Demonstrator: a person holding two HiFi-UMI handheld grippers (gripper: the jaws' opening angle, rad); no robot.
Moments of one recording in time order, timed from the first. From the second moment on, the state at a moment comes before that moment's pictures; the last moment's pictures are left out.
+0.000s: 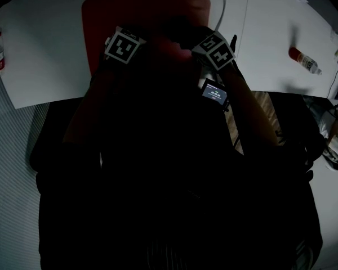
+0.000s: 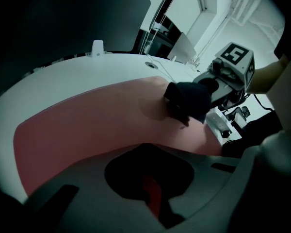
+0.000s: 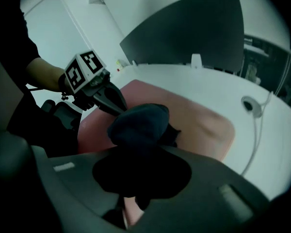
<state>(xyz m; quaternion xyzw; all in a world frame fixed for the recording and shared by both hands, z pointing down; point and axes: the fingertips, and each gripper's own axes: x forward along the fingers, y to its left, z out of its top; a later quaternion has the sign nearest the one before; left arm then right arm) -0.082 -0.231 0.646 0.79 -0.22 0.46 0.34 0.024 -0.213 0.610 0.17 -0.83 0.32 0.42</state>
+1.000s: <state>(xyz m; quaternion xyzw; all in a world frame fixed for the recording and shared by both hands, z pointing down) -0.079 -0.234 0.647 0.78 -0.22 0.48 0.34 0.043 -0.286 0.633 0.20 -0.84 0.18 0.48</state>
